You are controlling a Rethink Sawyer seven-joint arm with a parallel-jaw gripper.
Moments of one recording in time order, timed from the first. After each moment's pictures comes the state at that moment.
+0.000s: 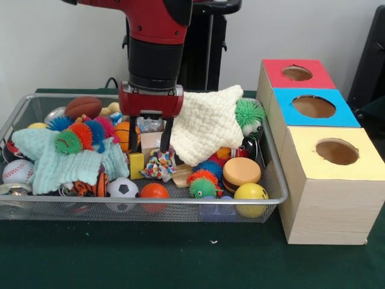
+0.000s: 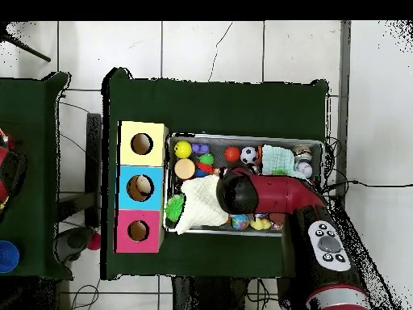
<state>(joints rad) -0.43 -0.59 0.10 1.65 -0.41 0.30 1.57</state>
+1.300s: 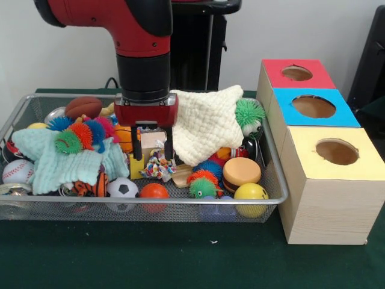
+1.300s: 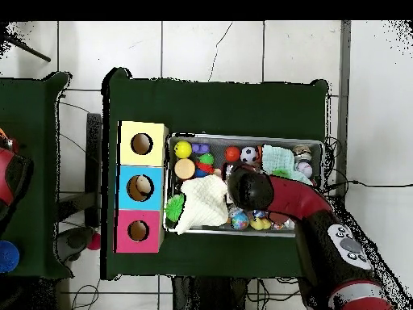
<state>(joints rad) -0.56 -0.55 0.21 1.70 -0.23 0.30 1.57</state>
